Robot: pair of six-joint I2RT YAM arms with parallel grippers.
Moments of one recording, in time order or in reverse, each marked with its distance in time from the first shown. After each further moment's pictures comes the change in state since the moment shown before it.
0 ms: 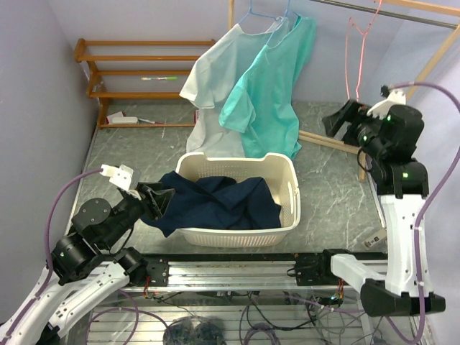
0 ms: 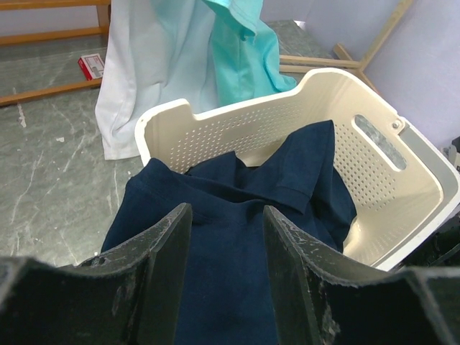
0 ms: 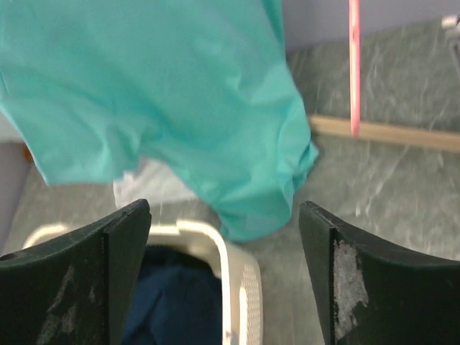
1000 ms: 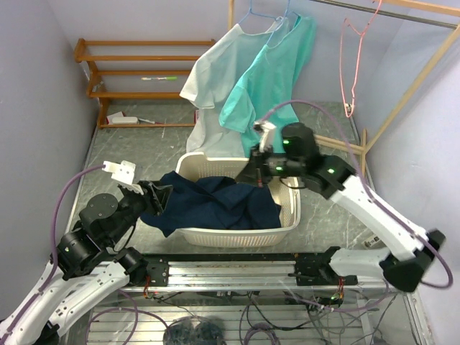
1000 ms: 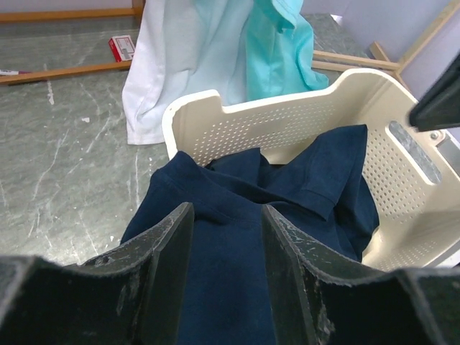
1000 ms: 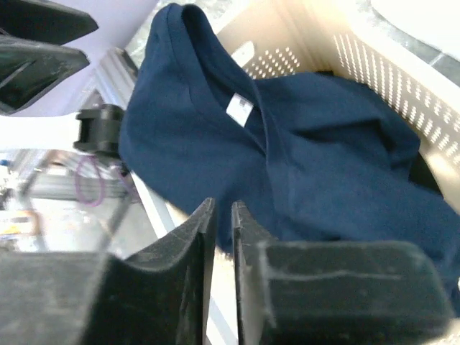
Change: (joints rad) left arm 0.000 0.048 0.000 -0.016 -0.092 -0.030; right arm 0.695 0.082 -0.248 0.070 -0.335 0.029
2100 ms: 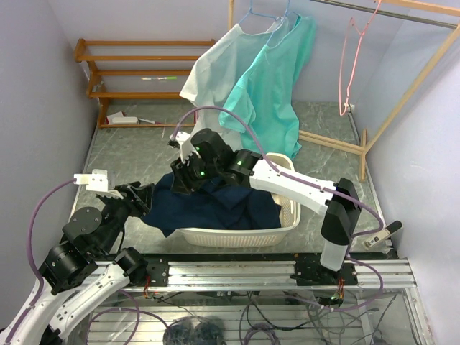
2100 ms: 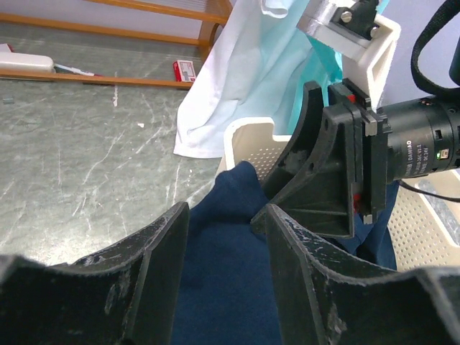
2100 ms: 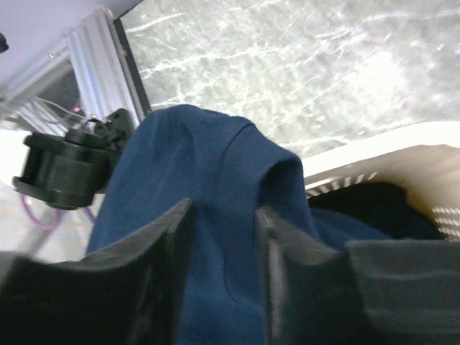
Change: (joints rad) left arm 0.000 -0.129 0.000 -0.056 -0.219 -0.074; right arm 0.348 0.664 0.396 0.196 0.156 -0.153
